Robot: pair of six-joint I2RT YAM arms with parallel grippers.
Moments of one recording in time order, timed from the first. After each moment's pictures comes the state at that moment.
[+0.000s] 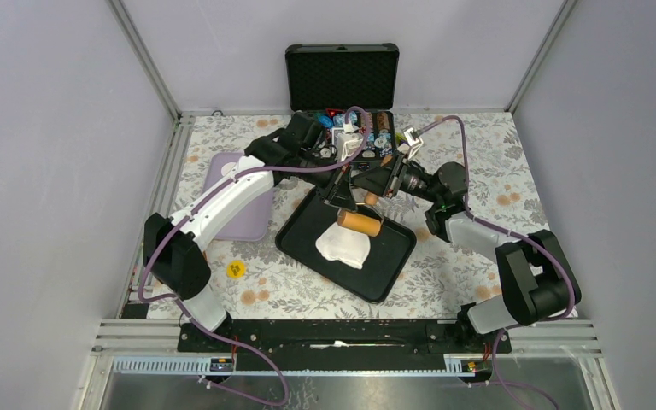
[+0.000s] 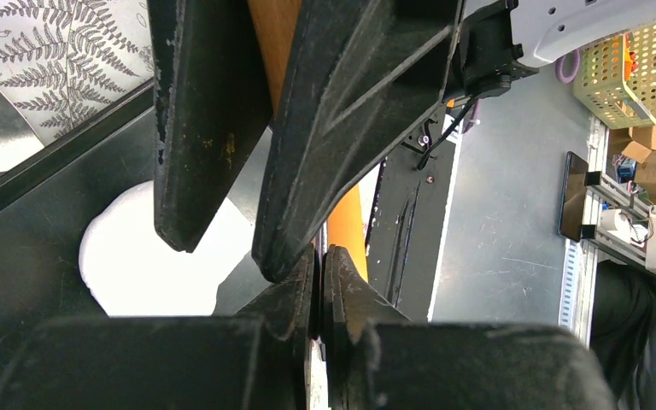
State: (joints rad) left arm -0.62 1.67 1.59 -0.79 0.87 0.08; right arm 0.36 1.47 0.70 1.05 -0.86 1.02
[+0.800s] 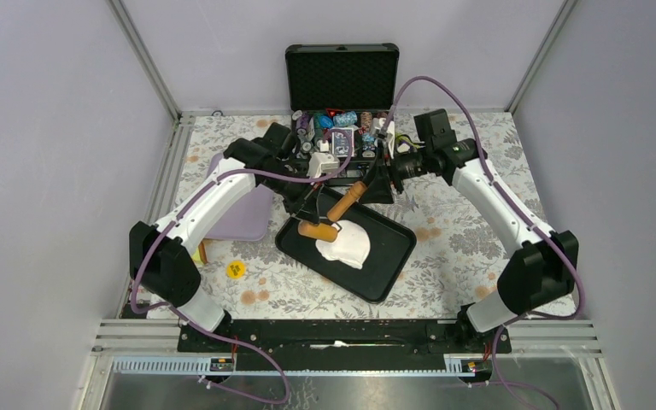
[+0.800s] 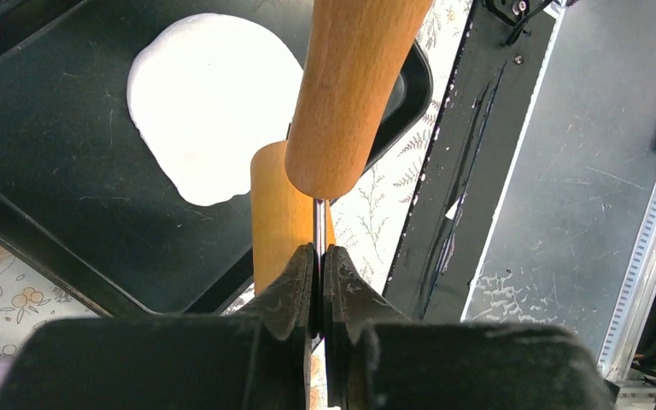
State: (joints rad) left arm -0.51 1.60 1.49 -1.08 0.75 0.42; right arm 0.37 1.52 1.40 -0.68 -1.08 -0.38
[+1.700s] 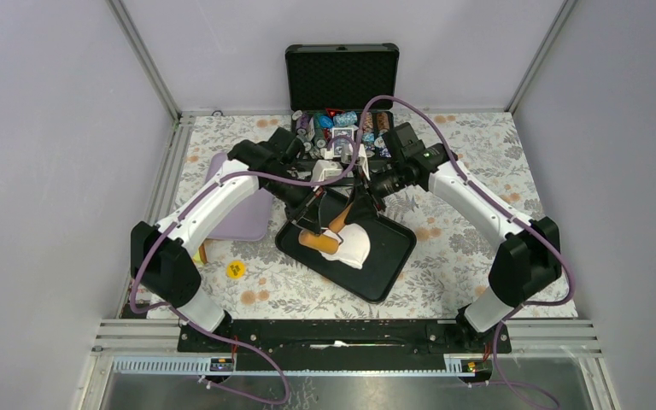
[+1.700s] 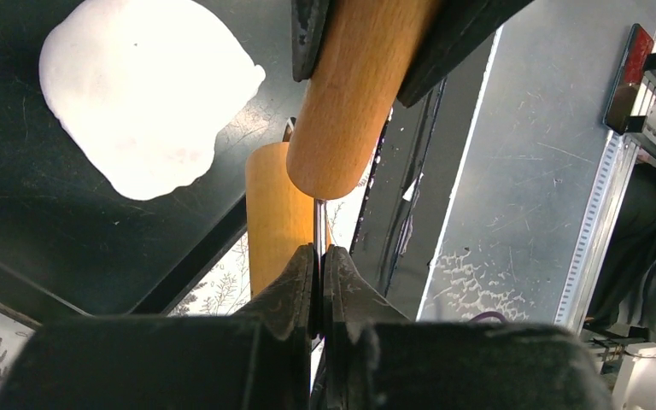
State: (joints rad) left arm -0.54 1.59 1.49 -1.16 0.81 0.42; right arm 0.52 1.61 1.41 -0.83 -1.08 -0.54
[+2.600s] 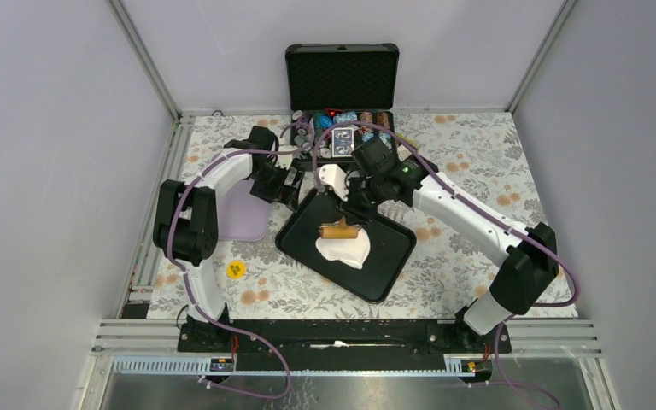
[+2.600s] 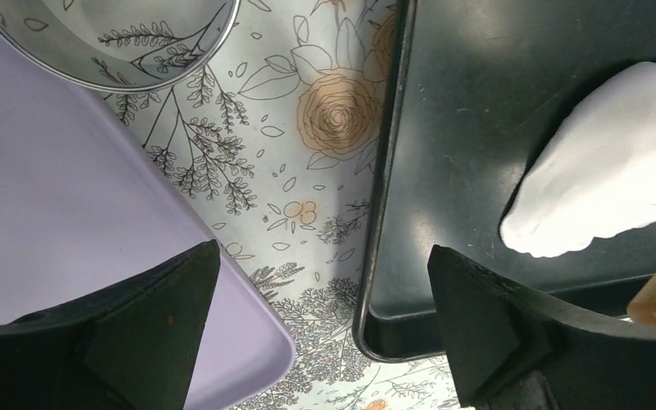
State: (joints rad) left arm -0.25 1.89 1.42 -0.79 0.33 0.13; right arm 0.72 1.60 1.47 -0.91 -0.42 -0.60
